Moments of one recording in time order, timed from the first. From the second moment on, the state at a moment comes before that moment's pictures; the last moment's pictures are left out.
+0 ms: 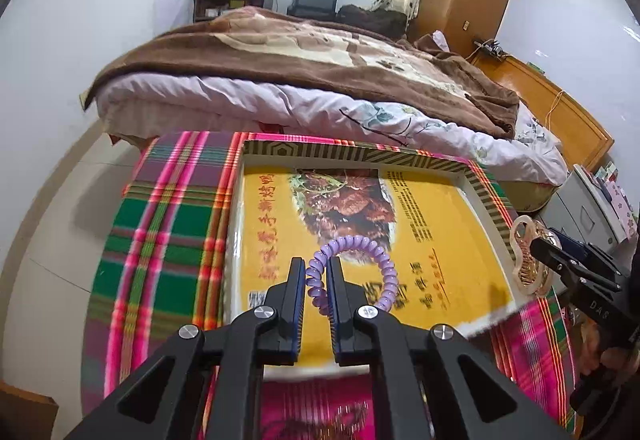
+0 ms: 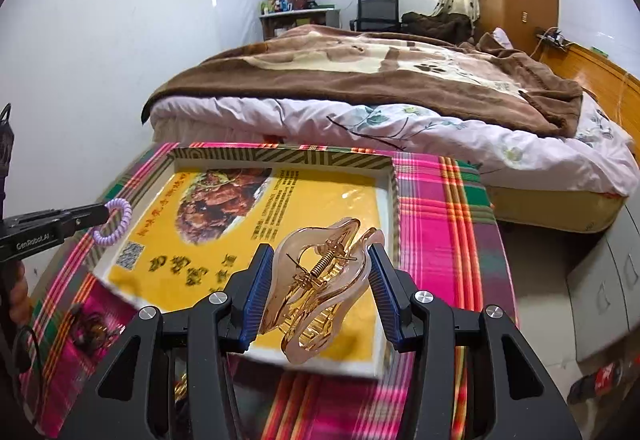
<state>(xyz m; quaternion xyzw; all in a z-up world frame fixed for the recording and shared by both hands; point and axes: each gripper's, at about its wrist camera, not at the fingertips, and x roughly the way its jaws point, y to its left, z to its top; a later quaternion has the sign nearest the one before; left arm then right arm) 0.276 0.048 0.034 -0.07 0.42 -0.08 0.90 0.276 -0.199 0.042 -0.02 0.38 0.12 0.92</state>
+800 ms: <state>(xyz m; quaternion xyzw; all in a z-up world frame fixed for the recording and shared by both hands) 0.348 0.036 -0.025 -0.07 0.48 -0.05 0.87 0.343 -0.186 0.005 -0.05 0.42 0.11 0.90</state>
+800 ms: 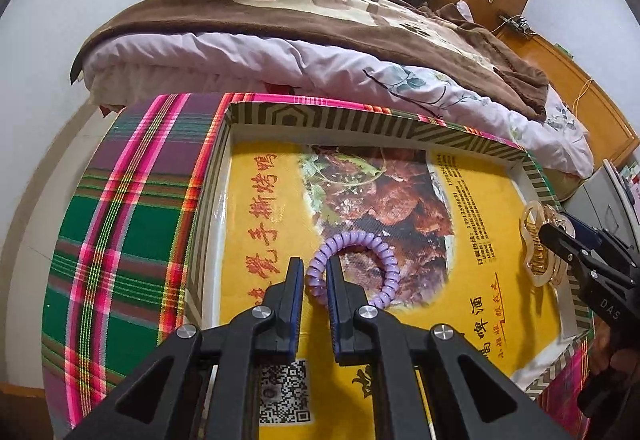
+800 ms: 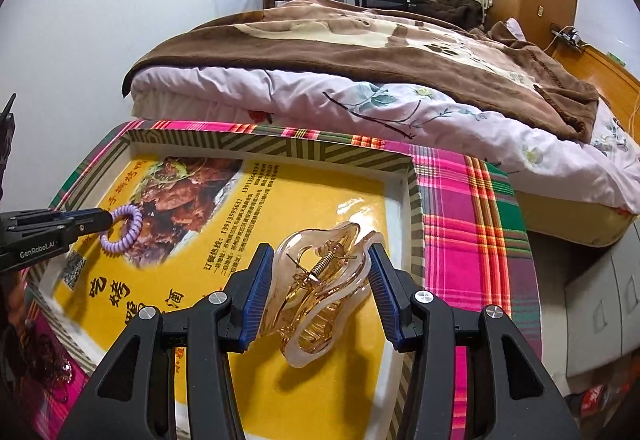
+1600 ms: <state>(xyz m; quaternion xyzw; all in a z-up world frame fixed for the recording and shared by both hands) 0.296 0.041 0.015 -0.09 0.44 -0.06 0.89 0.301 -0.193 0.036 0.00 0.38 0.11 0.92</state>
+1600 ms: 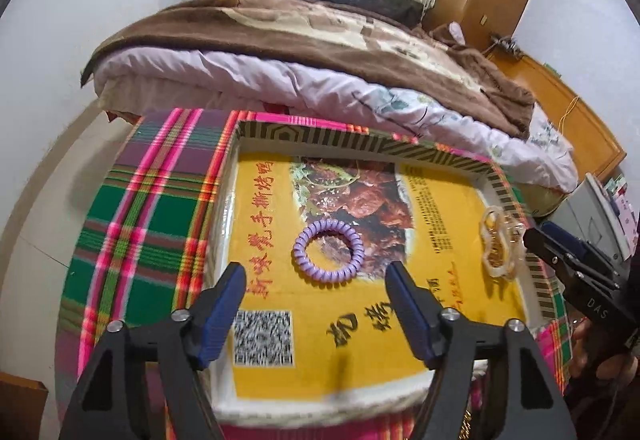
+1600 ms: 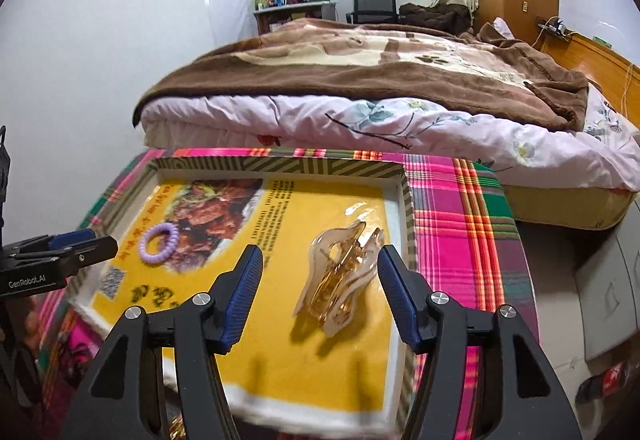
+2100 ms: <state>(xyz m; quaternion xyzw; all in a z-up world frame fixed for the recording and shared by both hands) 0.194 0.053 0.038 -0.09 0.41 -0.06 0.90 0.199 -0.207 0.048 0.03 0.36 0.15 0.92</state>
